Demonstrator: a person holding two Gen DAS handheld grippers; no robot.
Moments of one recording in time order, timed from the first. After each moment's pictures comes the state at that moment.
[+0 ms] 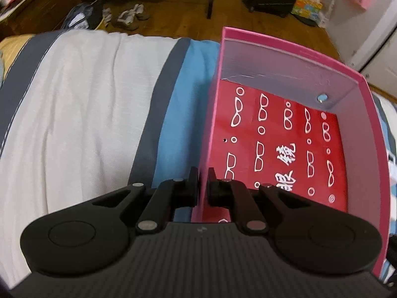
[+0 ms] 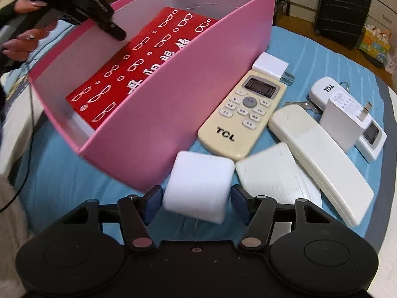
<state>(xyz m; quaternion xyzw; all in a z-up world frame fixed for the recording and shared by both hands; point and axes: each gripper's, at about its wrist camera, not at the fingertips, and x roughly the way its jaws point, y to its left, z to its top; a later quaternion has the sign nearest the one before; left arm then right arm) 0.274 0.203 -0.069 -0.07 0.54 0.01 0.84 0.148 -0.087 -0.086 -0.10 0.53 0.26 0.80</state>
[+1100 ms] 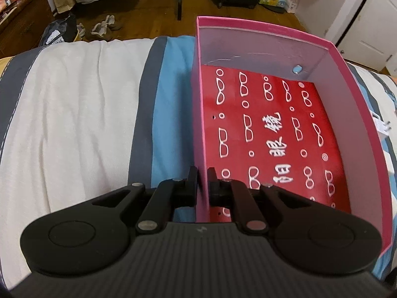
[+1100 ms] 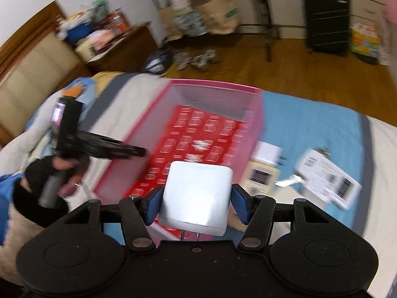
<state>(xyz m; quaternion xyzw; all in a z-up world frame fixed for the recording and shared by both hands) 0.242 0.209 -0.069 -0.02 0.53 -0.08 0.84 0.204 -0.074 0.058 0.03 0.51 0.30 0.81</state>
